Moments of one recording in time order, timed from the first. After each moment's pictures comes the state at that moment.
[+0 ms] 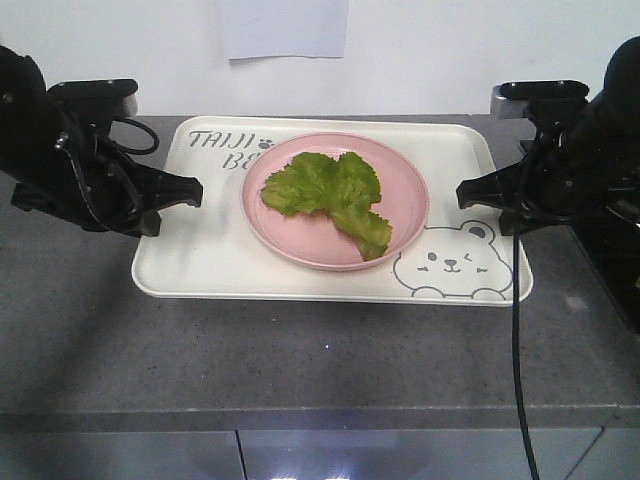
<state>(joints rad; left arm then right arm) -0.34 1.59 -1.43 -0.02 1.01 -0.28 0.19 1.62 -1.44 0.00 1.04 0.09</state>
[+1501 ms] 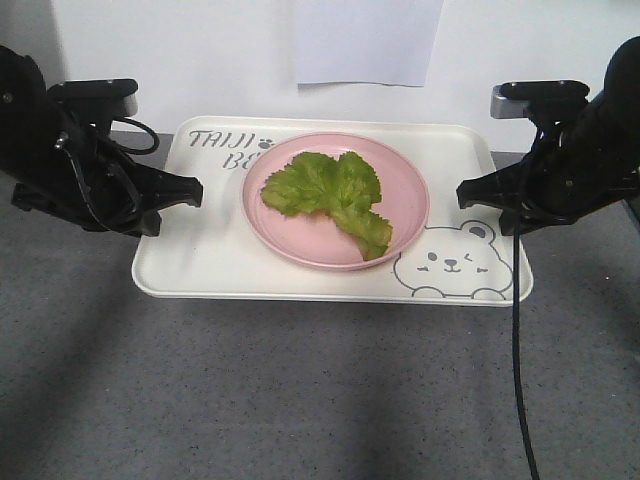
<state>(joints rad) -0.34 1.59 -1.43 -0.02 1.01 -0.28 0.19 1.62 -1.44 0.00 1.04 0.09</state>
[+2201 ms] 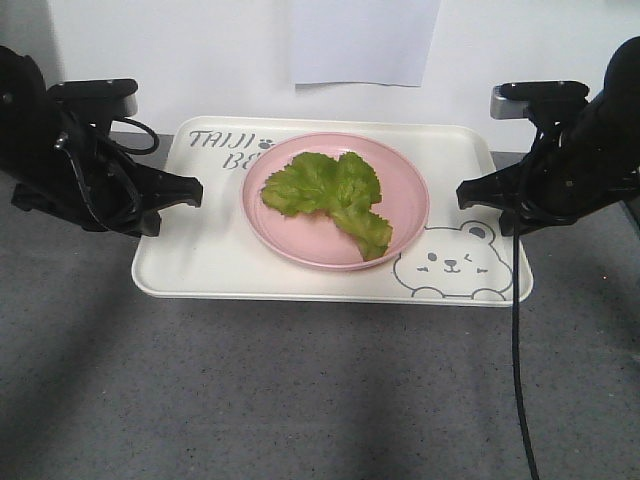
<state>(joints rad) -0.34 1.59 -1.43 -0.02 1.01 -0.28 0.19 1.62 -1.44 0.00 1.04 0.09</state>
